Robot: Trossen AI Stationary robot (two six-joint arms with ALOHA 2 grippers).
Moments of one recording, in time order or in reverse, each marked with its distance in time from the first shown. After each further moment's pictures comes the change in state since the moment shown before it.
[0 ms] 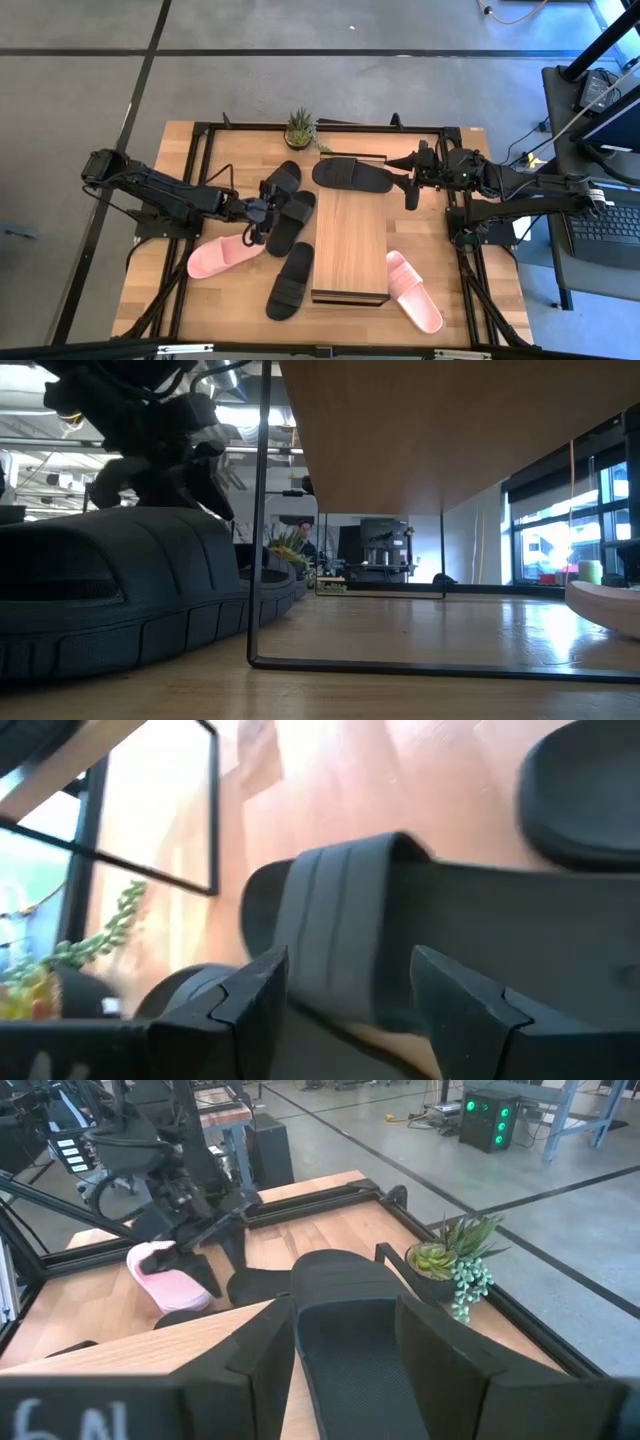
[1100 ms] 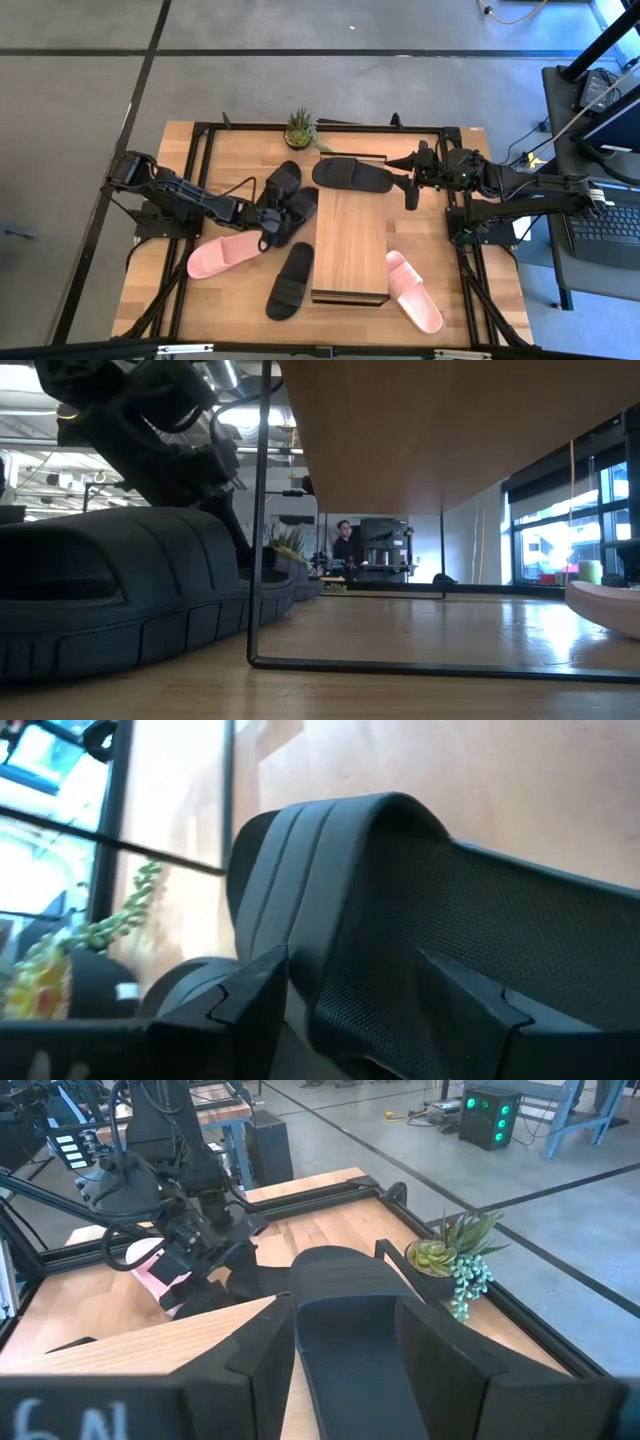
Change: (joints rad) left arm -0.015 0.262 0.001 0.203 -0.196 0.002; right arm 0.000 0.000 0.000 -0.005 0.000 -0.001
